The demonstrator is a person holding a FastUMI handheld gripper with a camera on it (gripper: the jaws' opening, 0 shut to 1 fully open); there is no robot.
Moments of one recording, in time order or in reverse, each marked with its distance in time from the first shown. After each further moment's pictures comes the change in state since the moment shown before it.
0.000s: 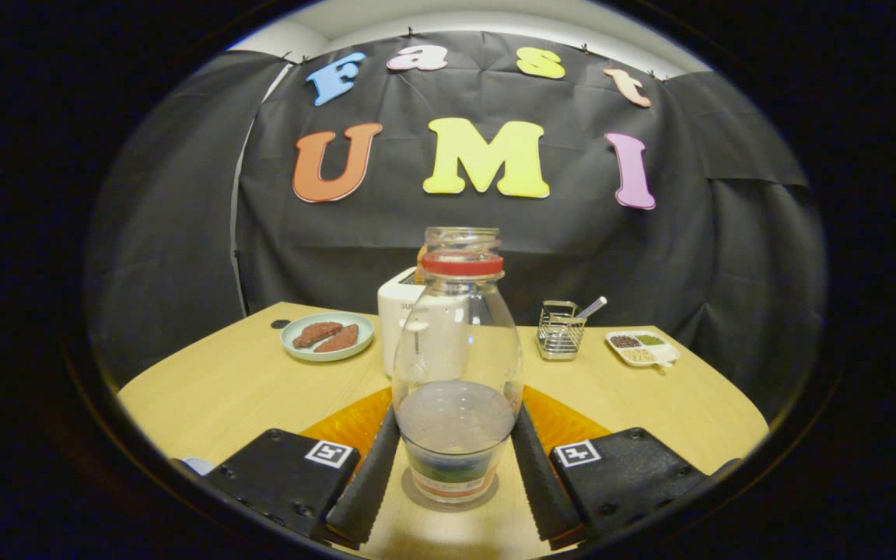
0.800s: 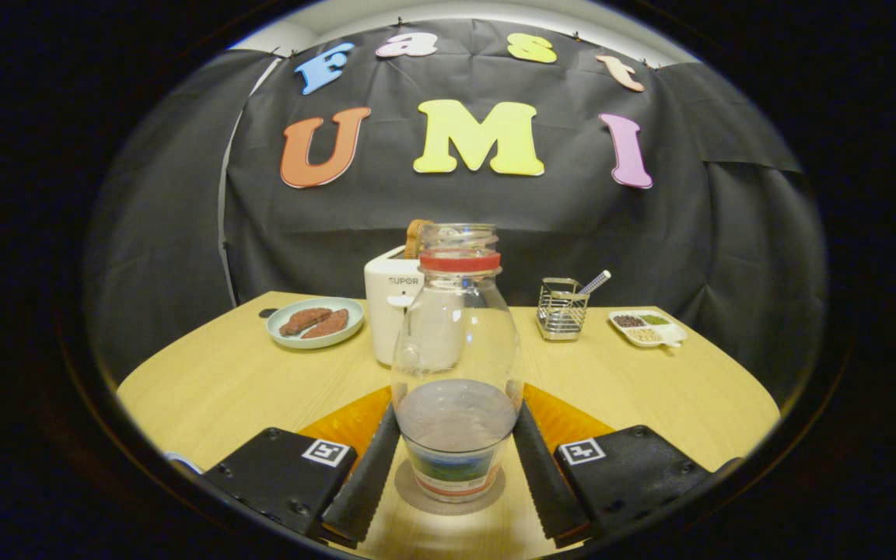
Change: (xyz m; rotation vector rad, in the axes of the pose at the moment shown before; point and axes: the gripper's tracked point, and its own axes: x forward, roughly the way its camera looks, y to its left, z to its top) arm 0.017 -0.001 -0.026 0.020 0.048 -0.017
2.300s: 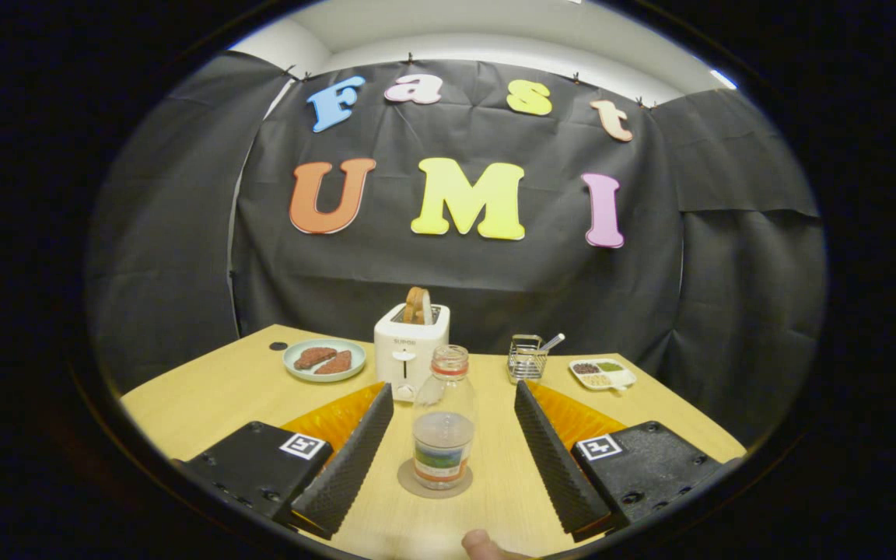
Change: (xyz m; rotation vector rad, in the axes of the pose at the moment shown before) arm -0.120 -0.004 0.071 -0.044 -0.164 -0.059
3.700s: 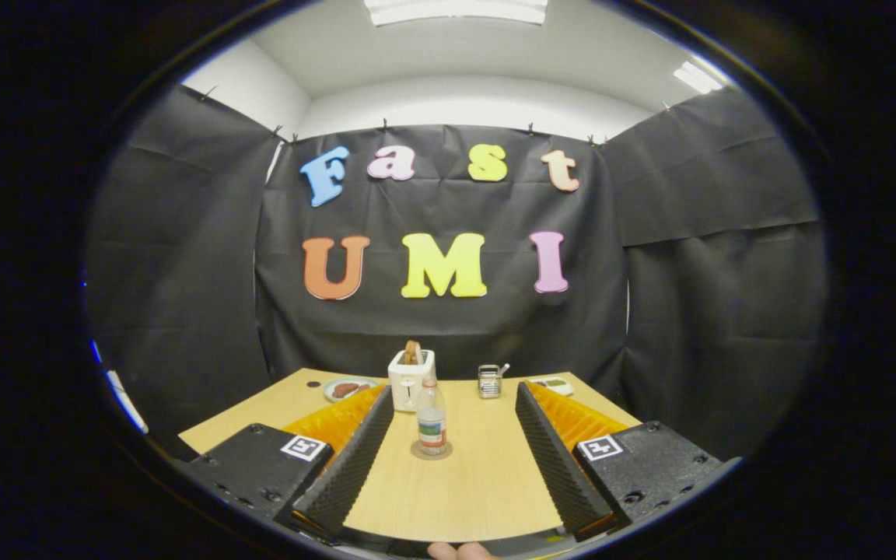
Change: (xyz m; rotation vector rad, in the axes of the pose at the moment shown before) arm -0.275 -0.048 0.097 0.103 -0.139 -0.039
